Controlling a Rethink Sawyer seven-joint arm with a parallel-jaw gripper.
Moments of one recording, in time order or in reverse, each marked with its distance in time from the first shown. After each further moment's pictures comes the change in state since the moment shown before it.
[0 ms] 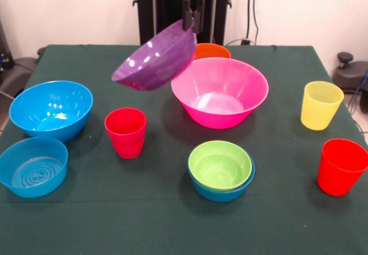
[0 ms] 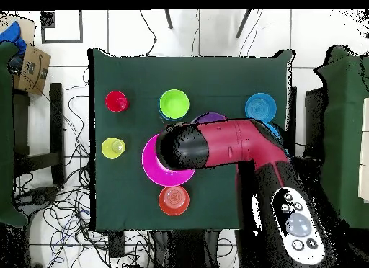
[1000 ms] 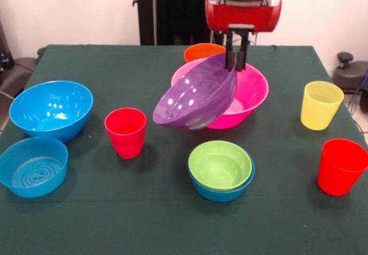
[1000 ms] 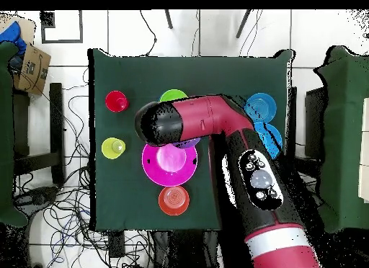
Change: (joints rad) arm 0.123 0.170 -0.034 -0.166 0.019 0.000 0.000
